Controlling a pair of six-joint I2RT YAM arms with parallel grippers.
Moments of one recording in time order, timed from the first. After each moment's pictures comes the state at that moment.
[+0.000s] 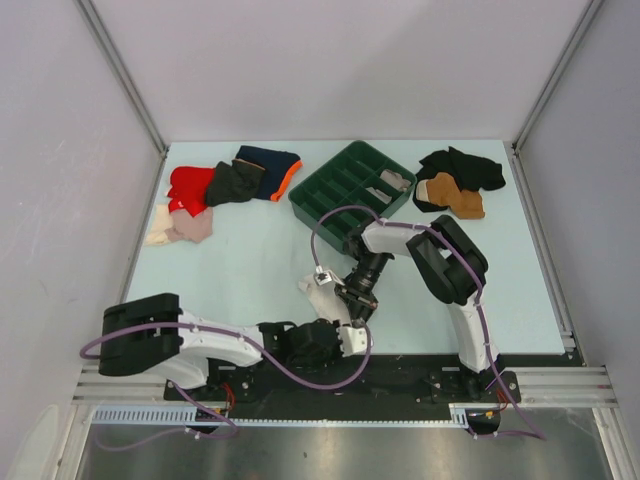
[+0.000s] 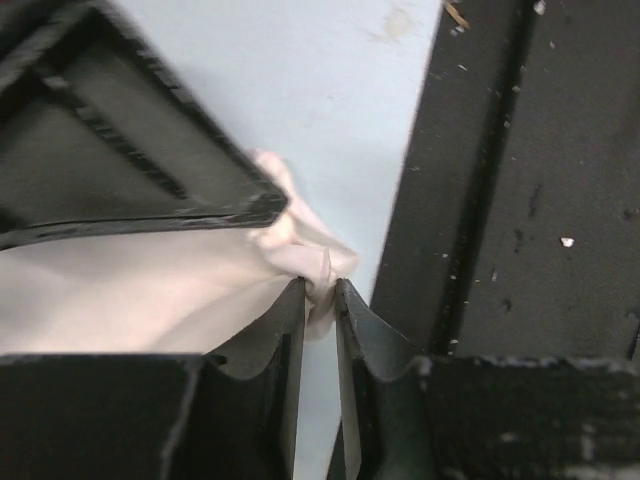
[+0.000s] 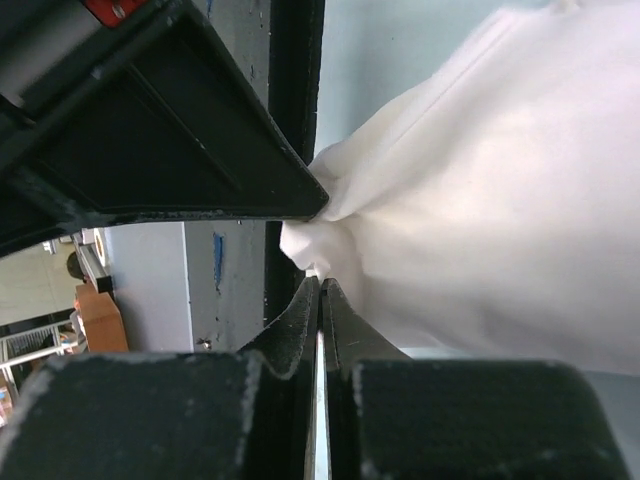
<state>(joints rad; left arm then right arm) -1.38 1.41 0.46 0.29 -0.15 0.12 0.70 2.14 1.37 -1.23 -0.94 -0.97</state>
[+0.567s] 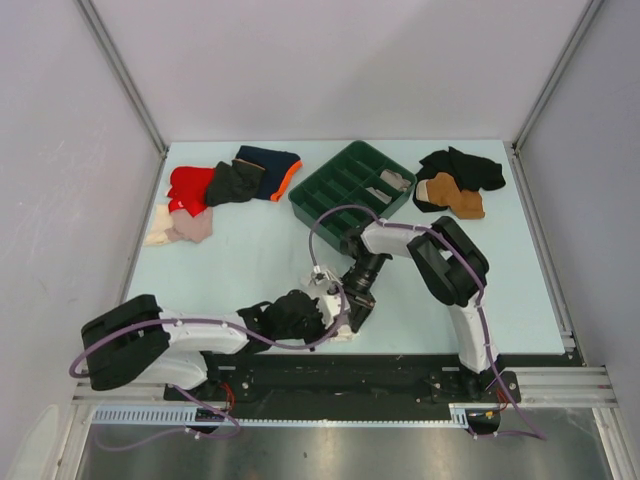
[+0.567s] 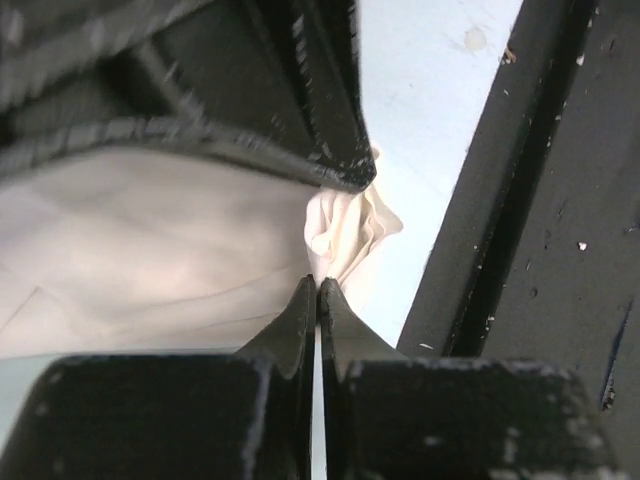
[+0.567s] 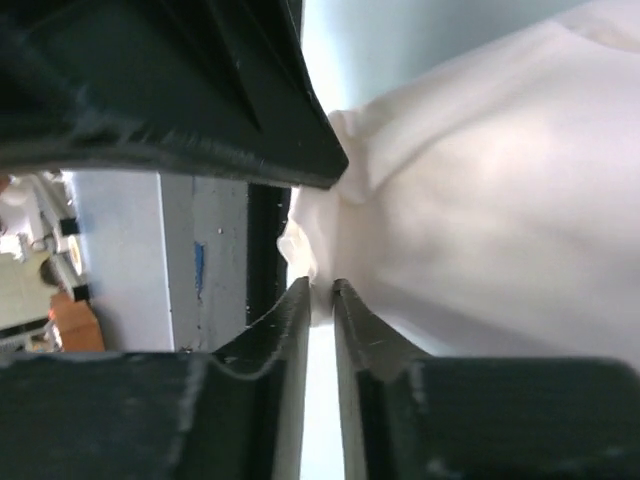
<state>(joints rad) -1.11 1.30 0.37 0.32 0.13 -0.03 0.71 2.13 1.37 -1.18 -0.93 -0.94</state>
